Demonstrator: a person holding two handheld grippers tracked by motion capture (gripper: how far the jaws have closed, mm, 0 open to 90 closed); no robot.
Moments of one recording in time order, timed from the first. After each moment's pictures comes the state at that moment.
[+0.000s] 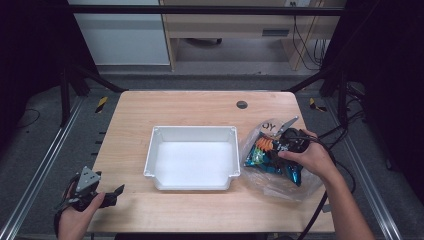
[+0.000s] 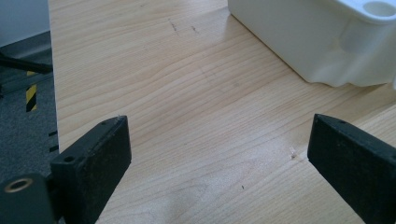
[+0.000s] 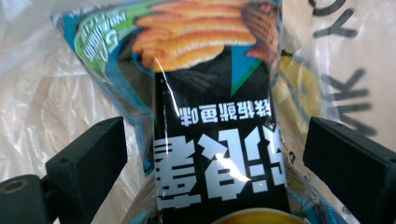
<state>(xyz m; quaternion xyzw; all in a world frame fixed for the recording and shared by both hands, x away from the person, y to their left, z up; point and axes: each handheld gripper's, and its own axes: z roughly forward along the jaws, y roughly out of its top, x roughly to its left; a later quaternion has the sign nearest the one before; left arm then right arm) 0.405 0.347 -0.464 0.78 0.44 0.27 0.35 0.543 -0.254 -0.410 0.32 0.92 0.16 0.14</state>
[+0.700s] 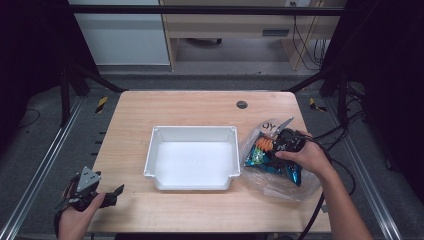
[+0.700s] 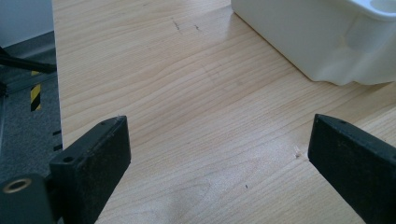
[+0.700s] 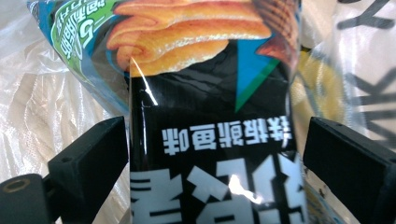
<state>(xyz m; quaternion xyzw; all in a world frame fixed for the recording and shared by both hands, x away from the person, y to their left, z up) 0.405 0.346 -0.465 0.78 0.44 0.27 0.35 0.556 -0.252 -0.427 0.32 0.93 0.15 0.12</state>
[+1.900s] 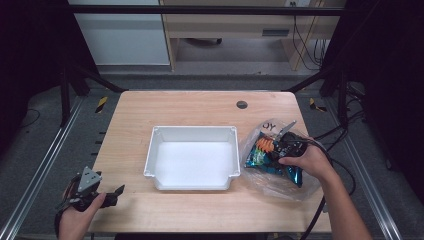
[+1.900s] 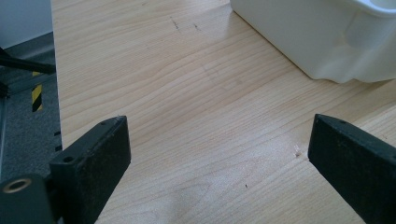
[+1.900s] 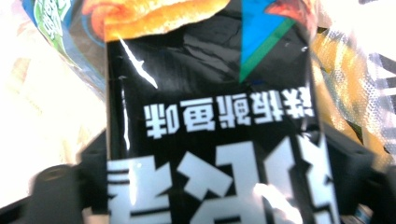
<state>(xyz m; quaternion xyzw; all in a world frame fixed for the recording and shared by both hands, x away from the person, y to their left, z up) 0.405 0.344 -0.465 0.78 0.44 0.28 0.34 0.551 -0.262 -0.439 0.32 0.93 0.16 0.10</state>
